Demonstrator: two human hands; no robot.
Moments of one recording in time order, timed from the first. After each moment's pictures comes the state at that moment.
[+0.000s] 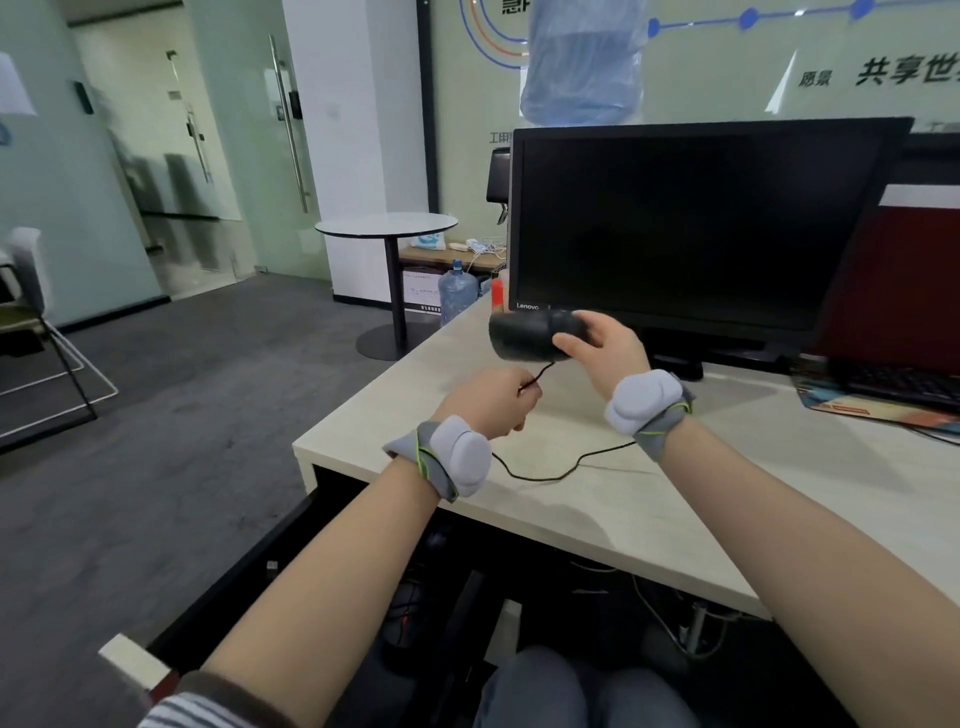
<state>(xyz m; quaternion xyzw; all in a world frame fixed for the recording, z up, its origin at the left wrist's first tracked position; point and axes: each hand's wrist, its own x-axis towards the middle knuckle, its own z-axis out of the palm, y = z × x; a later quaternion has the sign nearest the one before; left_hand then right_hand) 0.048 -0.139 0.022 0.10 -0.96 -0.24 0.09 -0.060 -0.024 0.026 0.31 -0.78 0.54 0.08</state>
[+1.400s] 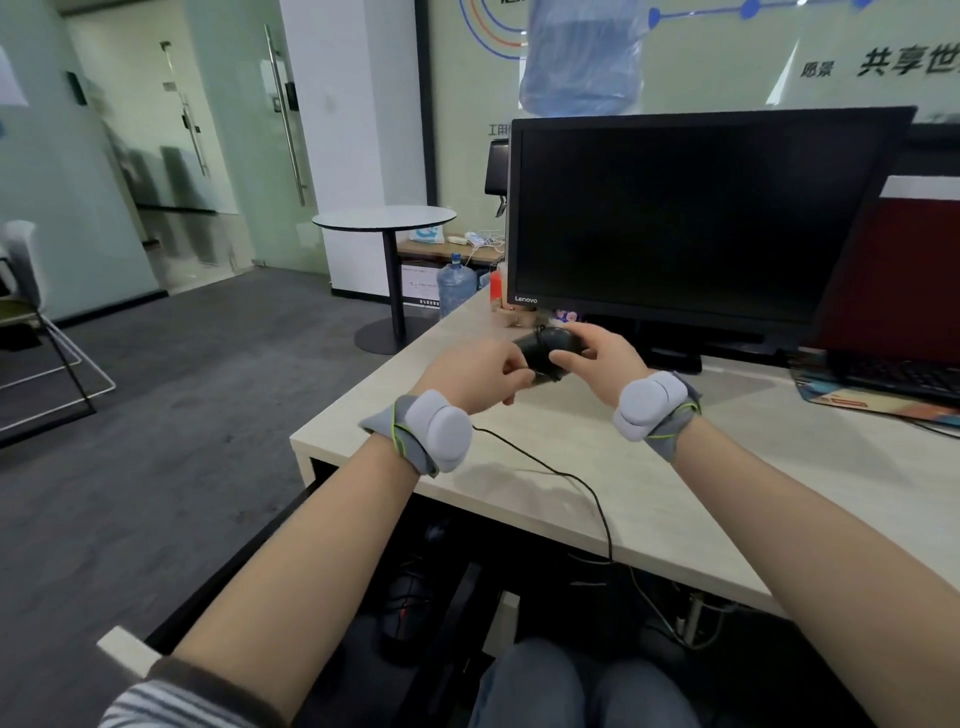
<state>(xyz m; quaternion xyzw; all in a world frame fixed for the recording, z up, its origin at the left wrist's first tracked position) 0.058 -0.148 0.046 0.08 -0.98 -0.17 0.12 -0.058 -0.014 0.021 0.35 -0.83 0.44 0.04</state>
